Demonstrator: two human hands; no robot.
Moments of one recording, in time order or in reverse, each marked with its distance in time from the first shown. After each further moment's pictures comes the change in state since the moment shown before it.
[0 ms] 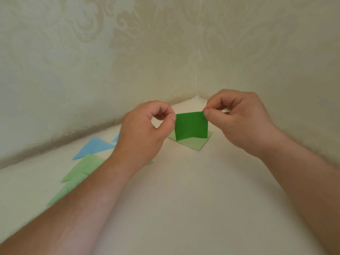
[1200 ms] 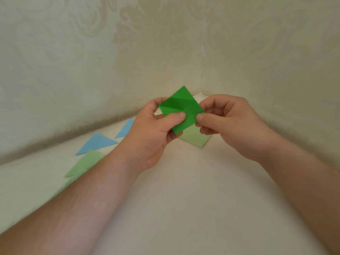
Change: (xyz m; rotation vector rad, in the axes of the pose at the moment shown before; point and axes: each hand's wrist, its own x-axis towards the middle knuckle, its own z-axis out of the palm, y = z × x) left_hand 0.004 0.007 0.014 -0.939 -0.173 -0.576; right_hand -0.005 0.004 0.014 0.264 -0.226 0.138
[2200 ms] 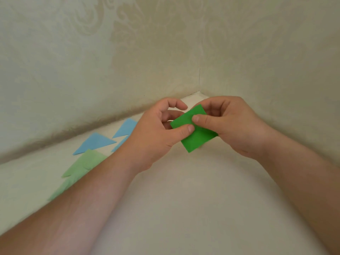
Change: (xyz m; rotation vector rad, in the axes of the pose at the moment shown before) left_hand -0.003 -0.007 -0.005 0.372 -0.170 0.194; right_hand 0.001 0.002 0.000 0.019 0.009 0.056
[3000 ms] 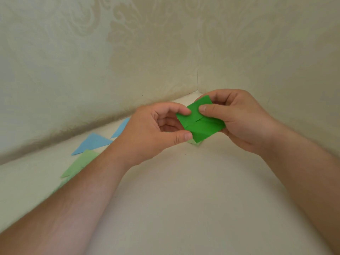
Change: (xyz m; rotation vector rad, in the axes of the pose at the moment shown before) left_hand -0.001 0.003 -0.014 0.092 -0.114 0.110; right_hand 0.000 -0.008 -0.013 0.186 0.007 0.062
